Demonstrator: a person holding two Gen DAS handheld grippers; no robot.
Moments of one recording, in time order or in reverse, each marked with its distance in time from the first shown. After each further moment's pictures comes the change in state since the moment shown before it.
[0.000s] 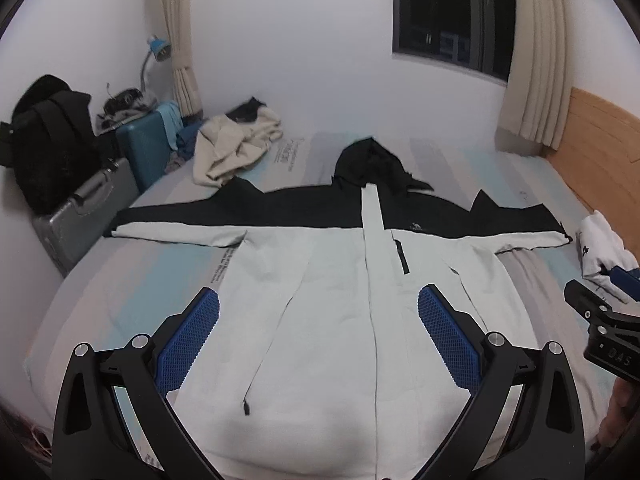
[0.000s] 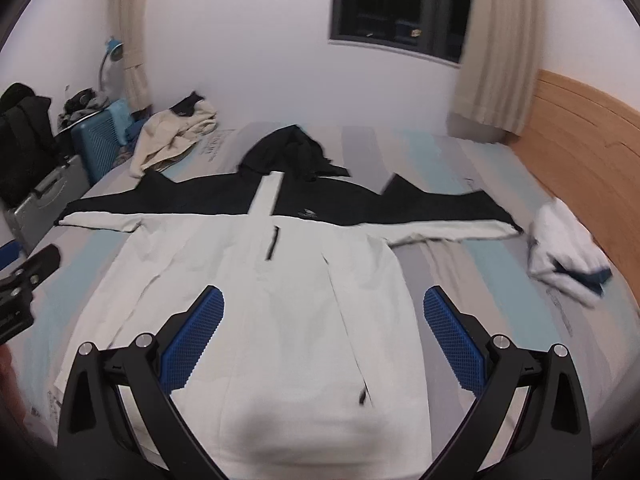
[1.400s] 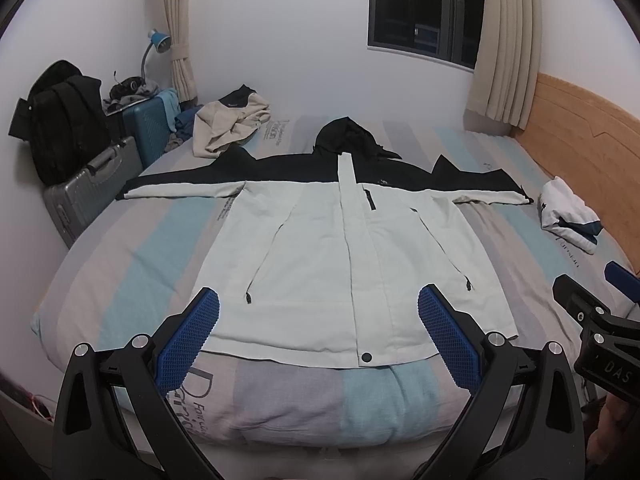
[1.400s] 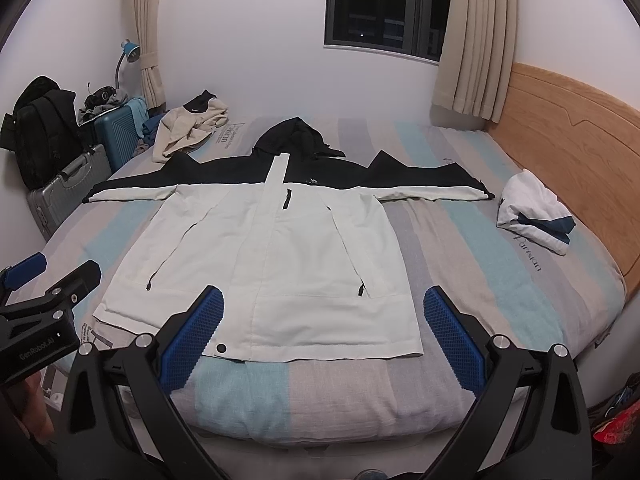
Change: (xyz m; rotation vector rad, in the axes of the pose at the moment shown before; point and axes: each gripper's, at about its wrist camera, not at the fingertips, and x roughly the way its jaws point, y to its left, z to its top) left arm -0.143 0.013 -0.128 0.018 0.001 -0.063; right arm -0.165 0.024 -0.130 0.049 -0.022 -0.042
